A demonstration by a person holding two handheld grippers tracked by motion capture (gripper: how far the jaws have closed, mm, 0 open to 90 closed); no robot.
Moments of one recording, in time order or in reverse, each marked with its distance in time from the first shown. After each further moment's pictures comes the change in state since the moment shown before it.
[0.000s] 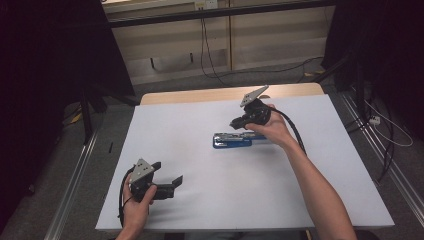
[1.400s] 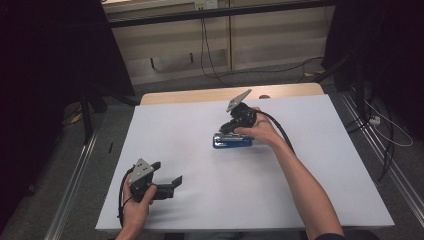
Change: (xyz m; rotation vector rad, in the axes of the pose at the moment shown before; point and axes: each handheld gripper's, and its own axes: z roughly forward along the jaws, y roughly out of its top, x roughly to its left) left arm 0.000 0.000 -0.001 -0.002 0.001 0.002; right arm 0.003 0.010 0.042 0.052 0.093 -0.035
